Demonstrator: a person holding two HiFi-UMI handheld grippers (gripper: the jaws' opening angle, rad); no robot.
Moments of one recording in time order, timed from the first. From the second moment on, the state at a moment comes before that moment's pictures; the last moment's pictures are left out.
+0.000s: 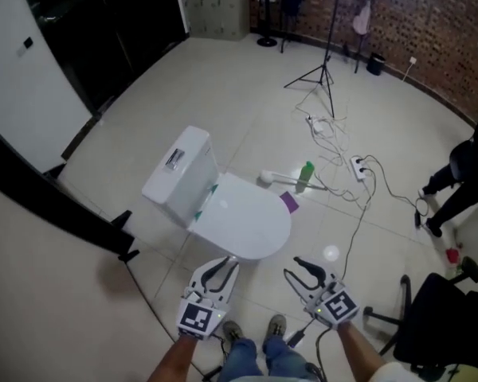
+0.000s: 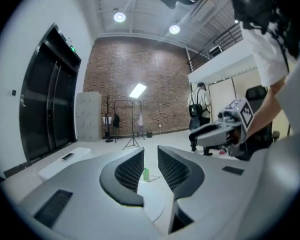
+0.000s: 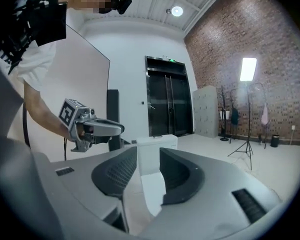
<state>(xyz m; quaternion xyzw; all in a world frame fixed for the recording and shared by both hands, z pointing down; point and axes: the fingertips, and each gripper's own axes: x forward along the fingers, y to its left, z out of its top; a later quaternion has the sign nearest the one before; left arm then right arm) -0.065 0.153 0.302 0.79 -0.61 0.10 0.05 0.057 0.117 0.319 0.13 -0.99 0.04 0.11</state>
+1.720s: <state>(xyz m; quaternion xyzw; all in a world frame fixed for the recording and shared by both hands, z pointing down) -0.090 0.263 0.169 0.79 -0.61 0.05 -0.02 0.024 0.200 0.194 0.06 -0.99 -0.01 0.09</state>
